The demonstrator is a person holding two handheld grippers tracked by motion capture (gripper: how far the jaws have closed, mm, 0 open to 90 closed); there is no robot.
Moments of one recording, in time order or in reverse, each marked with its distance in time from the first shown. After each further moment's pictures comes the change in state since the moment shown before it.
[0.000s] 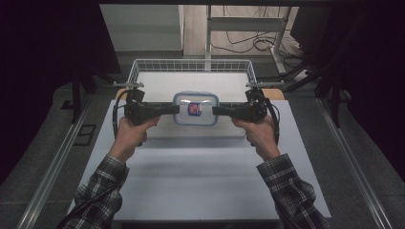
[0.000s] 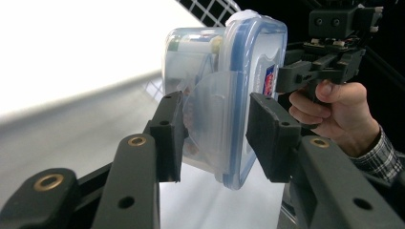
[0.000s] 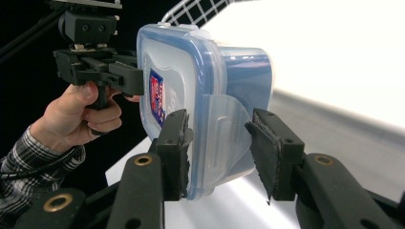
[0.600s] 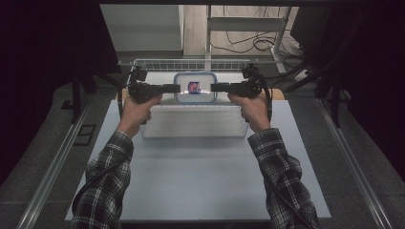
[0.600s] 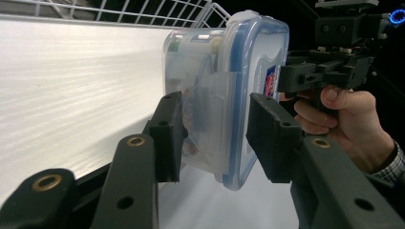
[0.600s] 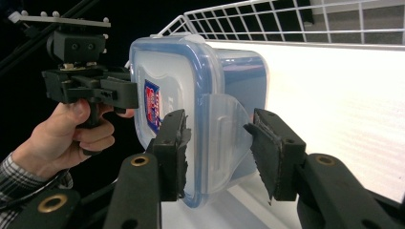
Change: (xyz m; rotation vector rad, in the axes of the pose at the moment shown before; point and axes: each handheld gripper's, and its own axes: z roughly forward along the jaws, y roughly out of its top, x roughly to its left) left arm 0.040 0.040 0.015 -0.032 0.023 -0.045; right arm -0.037 0.052 0.024 -0.026 -0.048 0.050
